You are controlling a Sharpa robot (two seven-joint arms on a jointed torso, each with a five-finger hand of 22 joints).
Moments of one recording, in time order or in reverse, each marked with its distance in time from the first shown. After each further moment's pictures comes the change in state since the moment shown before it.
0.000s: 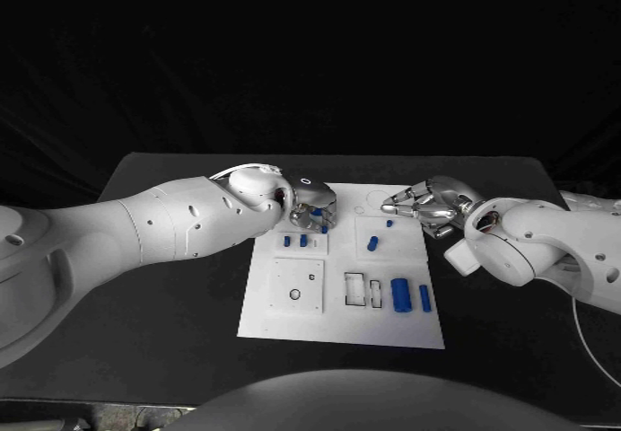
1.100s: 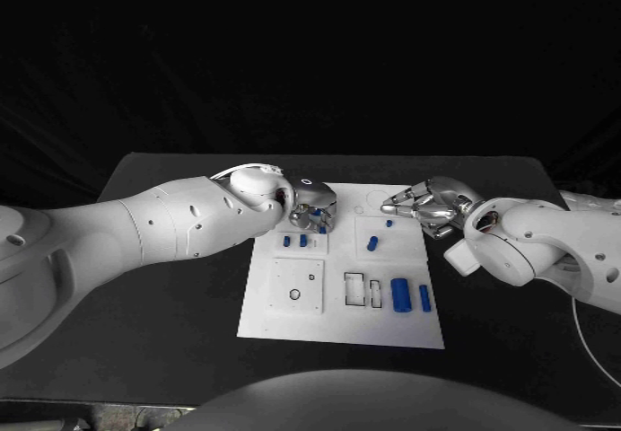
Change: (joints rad) left arm 0.000 0.003 0.001 -0.002 -0.002 0.008 0.003; left_hand 0.015 0.001 0.025 -0.003 0.000 0.112 0.002 0.046 0.023 0.121 -0.011 0.019 0.003 0.000 -0.014 0.000 0.000 0.000 -0.004 -0.004 0.006 0.000; right arm 0.000 -0.001 0.000 0.001 0.002 0.004 -0.002; right_hand 0.000 0.000 0.000 0.000 0.000 0.000 0.000 0.004 0.000 0.000 0.000 0.002 -0.001 0.000 0.000 0.000 0.000 0.000 0.000 0.000 0.000 0.000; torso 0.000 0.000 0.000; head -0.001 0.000
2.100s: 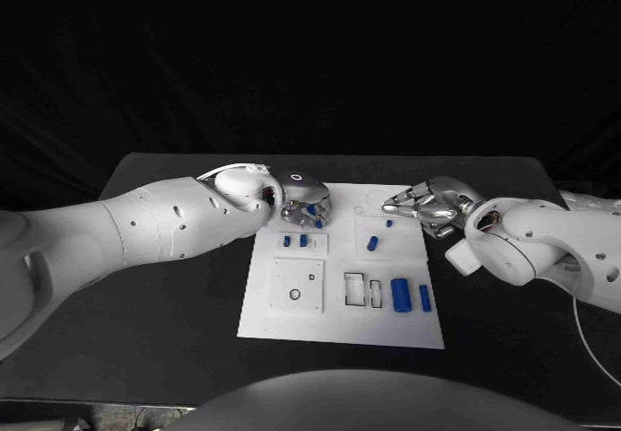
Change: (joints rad) left arm 0.005 -0.059 0.002 0.040 -0.001 -0.101 0.026; left_hand -0.018 0.009 0.000 0.000 -0.005 0.000 0.000 -0.009 0.002 0.004 0.004 -0.010 -0.002 0.000 0.000 0.000 0.000 0.000 0.004 -0.004 0.004 0.000; right arm 0.000 -0.001 0.000 -0.005 0.001 0.003 -0.003; right_hand 0.000 0.000 0.000 0.000 0.000 0.000 0.000 0.000 0.000 0.000 0.000 -0.002 0.000 0.000 0.000 0.000 0.000 0.000 0.000 0.000 0.000 0.001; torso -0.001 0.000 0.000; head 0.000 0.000
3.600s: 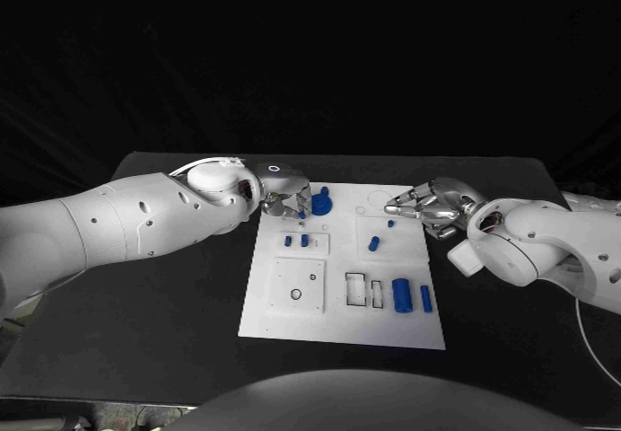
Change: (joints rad) left arm 0.026 -0.116 0.002 0.082 0.014 -0.030 -0.026; left_hand -0.001 -0.001 0.003 0.003 0.003 -0.003 0.001 -0.003 -0.002 0.000 0.000 -0.006 -0.001 0.004 0.004 0.000 0.000 0.000 0.000 0.000 0.004 0.001; right arm 0.000 0.000 0.000 -0.003 0.000 0.002 -0.005; right_hand 0.000 0.000 0.000 0.000 0.000 0.000 0.000 0.000 0.000 0.000 0.000 0.000 0.001 0.000 0.000 0.000 0.001 0.000 0.000 0.000 0.000 -0.001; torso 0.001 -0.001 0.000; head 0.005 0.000
